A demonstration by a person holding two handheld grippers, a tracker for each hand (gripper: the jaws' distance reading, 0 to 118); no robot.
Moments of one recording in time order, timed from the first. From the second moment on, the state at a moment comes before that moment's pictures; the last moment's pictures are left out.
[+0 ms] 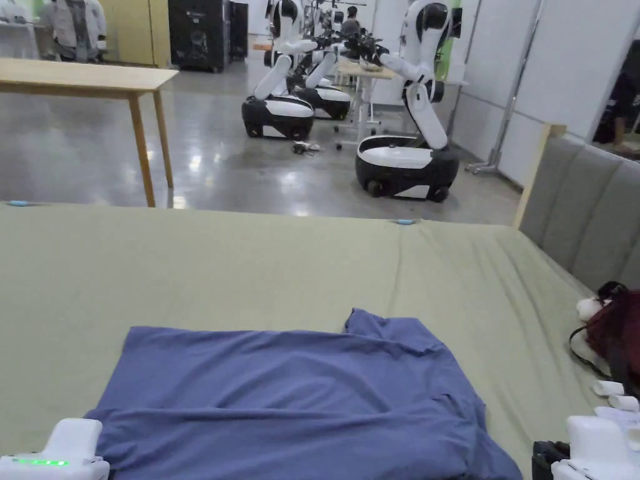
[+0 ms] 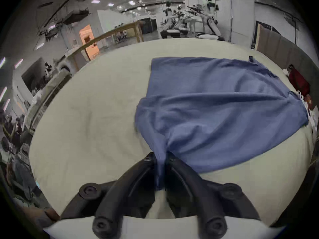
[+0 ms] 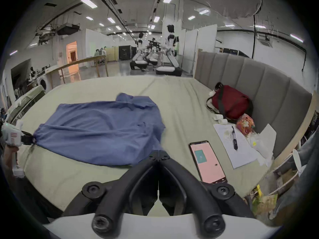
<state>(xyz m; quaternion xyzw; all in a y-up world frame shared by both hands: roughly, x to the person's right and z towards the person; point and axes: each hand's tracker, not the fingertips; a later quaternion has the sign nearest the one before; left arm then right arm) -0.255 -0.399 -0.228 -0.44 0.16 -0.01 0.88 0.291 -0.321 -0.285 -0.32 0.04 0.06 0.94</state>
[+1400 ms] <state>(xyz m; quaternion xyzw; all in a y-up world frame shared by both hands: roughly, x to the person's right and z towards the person) -0.252 -0.322 -0.125 -0.45 0.16 0.03 0.88 0.312 -0.348 -0.271 -0.48 0.14 0.02 0.87</state>
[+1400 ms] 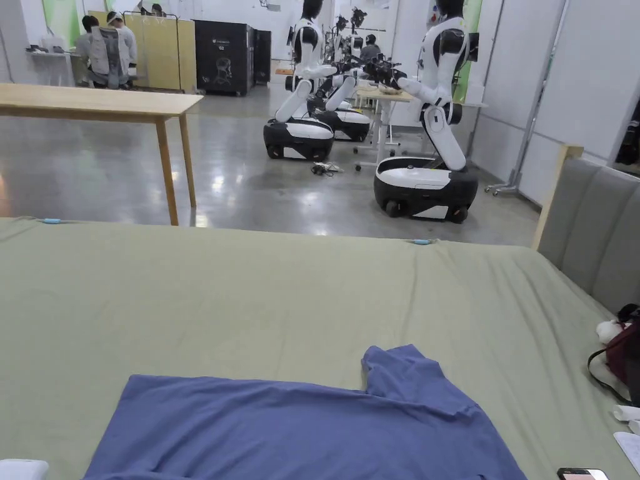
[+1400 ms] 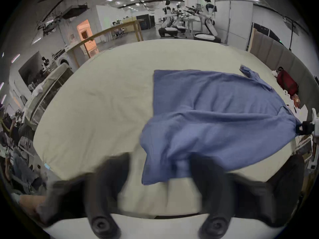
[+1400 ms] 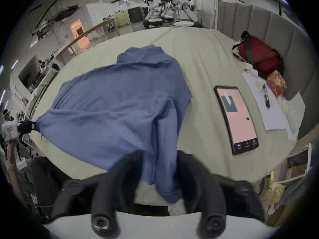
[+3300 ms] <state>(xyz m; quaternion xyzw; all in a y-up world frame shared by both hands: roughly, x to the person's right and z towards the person) -0.284 -0.332 -0.381 -0.40 0.12 -0.06 0.91 0.228 -0.406 -0.565 -0.51 0.09 0.10 0.85</state>
